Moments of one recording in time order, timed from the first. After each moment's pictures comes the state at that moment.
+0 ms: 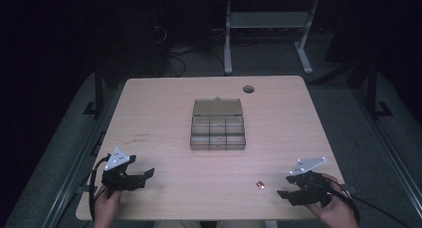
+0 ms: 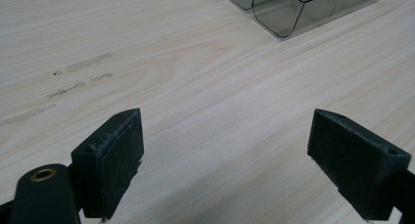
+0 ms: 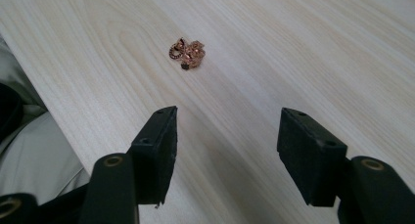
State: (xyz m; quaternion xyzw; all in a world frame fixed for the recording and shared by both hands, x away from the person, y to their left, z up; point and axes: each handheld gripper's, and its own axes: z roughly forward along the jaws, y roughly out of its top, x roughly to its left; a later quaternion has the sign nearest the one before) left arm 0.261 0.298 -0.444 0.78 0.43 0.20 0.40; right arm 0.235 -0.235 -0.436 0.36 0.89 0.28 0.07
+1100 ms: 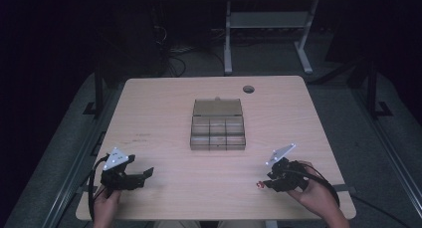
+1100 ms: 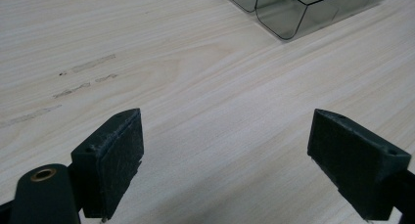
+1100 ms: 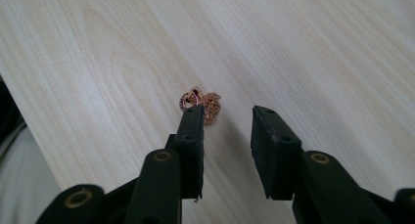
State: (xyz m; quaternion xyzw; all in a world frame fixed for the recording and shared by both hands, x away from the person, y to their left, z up) left arm 0.261 0.301 -0.443 0.78 0.43 0.20 0.41; right arm 0.272 -0.186 -0.432 0.31 0.92 0.23 0.04
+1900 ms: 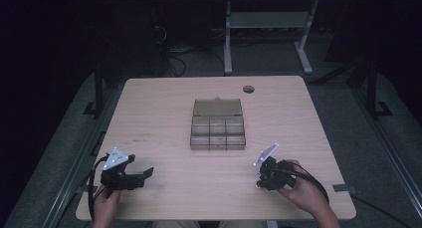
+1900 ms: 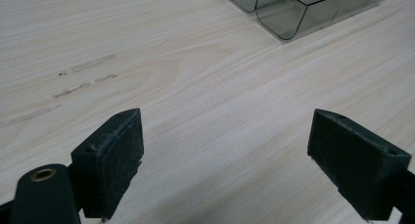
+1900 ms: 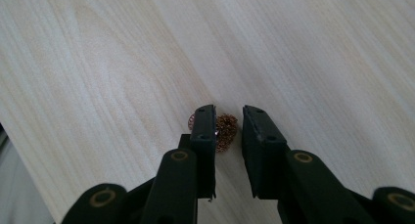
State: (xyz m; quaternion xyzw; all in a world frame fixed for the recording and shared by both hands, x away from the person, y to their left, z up) left arm 0.261 0.301 -0.443 0.78 0.43 0.20 0.41; right arm 0.282 -0.159 -0.442 0.29 0.94 0.18 0.04
